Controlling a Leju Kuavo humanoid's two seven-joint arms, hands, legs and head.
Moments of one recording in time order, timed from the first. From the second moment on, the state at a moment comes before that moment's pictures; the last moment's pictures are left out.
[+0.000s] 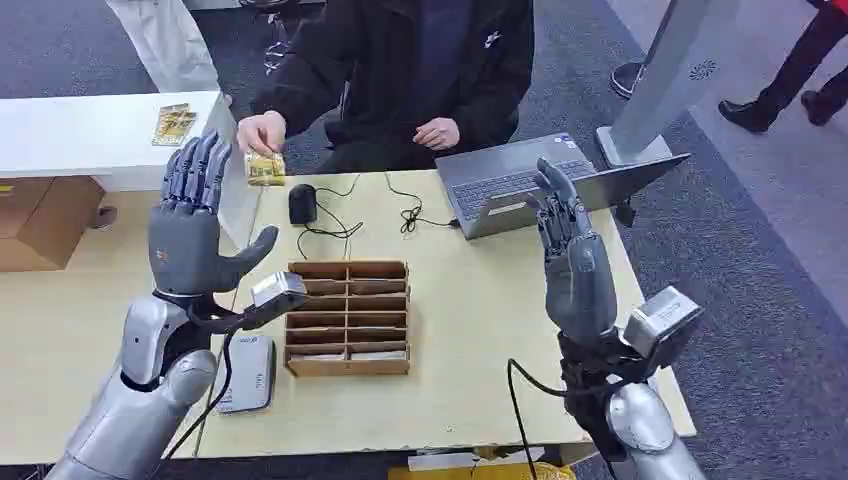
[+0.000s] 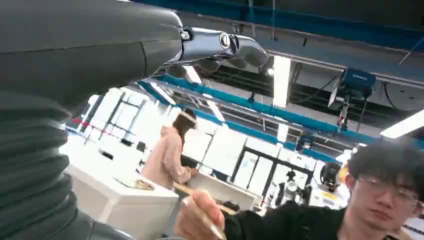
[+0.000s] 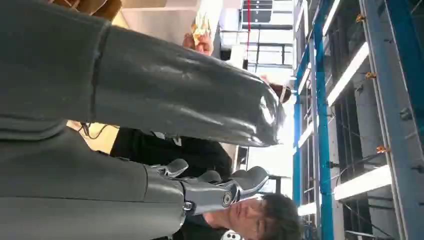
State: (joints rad) left arm -0.39 0.26 -0.32 -1.59 -1.14 0.58 -0.05; right arm -0.26 -0.12 0.50 -1.81 -0.11 -0.15 -0.23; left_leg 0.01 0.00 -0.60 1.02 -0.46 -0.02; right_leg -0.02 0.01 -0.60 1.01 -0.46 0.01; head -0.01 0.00
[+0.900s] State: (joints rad) left arm -0.52 0.33 -0.32 -1.42 -1.47 0.45 0.13; right arm -0.24 -0.11 0.47 -1.83 -0.08 -0.12 -0.21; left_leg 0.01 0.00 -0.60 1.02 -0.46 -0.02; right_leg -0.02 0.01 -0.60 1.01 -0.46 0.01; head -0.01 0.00
